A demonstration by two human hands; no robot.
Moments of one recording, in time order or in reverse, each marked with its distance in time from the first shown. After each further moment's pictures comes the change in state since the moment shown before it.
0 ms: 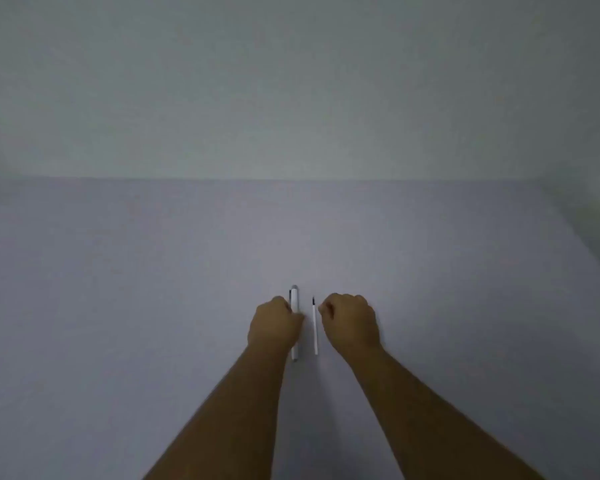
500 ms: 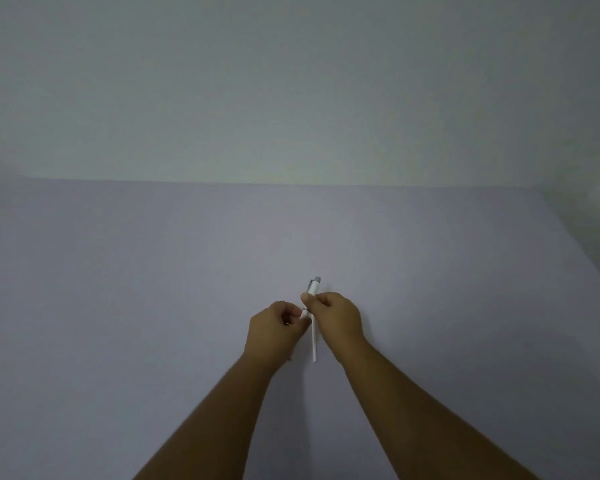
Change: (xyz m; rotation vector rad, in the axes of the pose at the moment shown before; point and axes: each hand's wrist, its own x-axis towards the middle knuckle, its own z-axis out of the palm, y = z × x) left_hand -0.022 -0.006 -0.012 -0.387 0.025 0.146; right_hand 0.009 -0.030 -0.012 0.724 -0.148 0.310
